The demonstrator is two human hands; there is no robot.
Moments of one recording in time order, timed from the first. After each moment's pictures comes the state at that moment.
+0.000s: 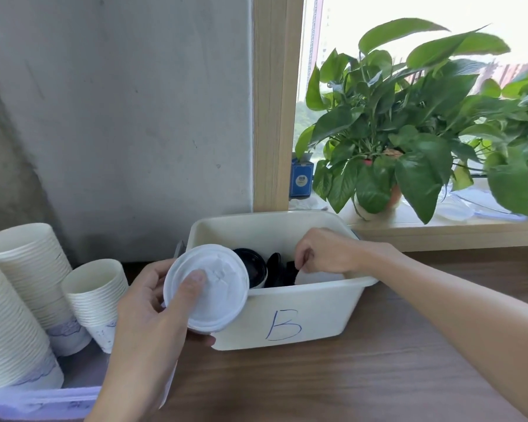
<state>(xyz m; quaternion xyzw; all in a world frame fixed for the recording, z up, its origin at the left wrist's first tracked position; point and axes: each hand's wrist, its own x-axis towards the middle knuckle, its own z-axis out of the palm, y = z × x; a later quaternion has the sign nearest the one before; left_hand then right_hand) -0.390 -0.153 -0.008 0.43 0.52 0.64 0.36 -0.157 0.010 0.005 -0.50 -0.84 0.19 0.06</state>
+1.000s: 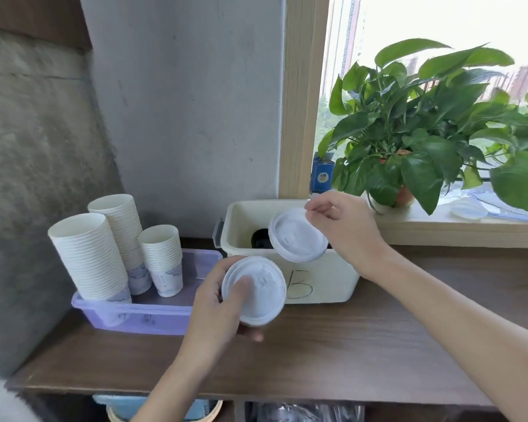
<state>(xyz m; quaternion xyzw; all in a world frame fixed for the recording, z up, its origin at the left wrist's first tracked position) -0.368 -0.214 -0.030 0.46 0.50 0.59 0.43 -0.188 -0.114 0.042 -0.43 -0.69 0.26 0.52</state>
